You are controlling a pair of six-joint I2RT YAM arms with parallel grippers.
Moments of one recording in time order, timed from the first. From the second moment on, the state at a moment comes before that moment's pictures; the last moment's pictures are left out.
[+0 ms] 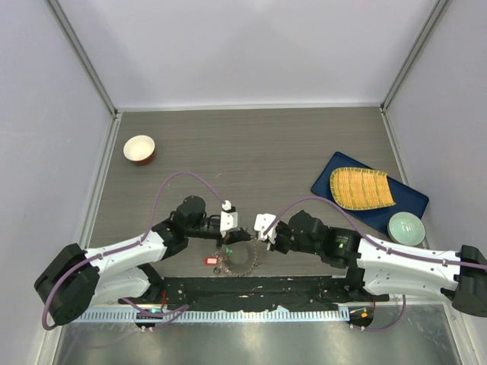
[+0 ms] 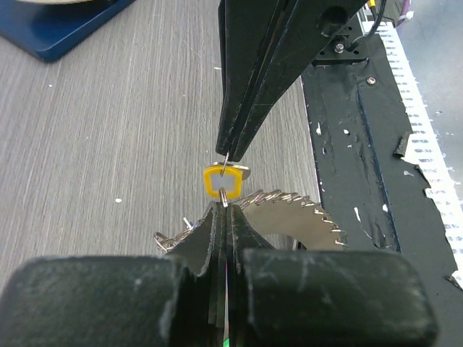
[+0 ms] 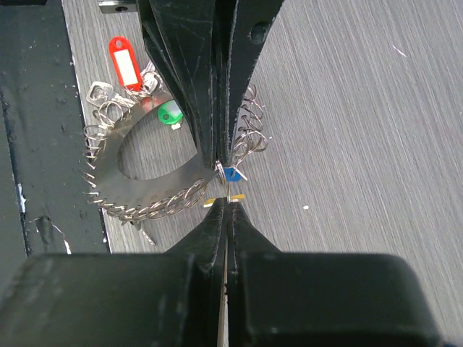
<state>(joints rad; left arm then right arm) -0.80 1.10 0.39 0.36 0.74 0.27 1.16 0.91 0.54 -0.10 -0.01 -0.27</state>
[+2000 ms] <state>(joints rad) -0.82 1.85 1.31 -0.72 0.01 -0.21 1.16 0.90 0.46 -0.08 0.50 -0.12</state>
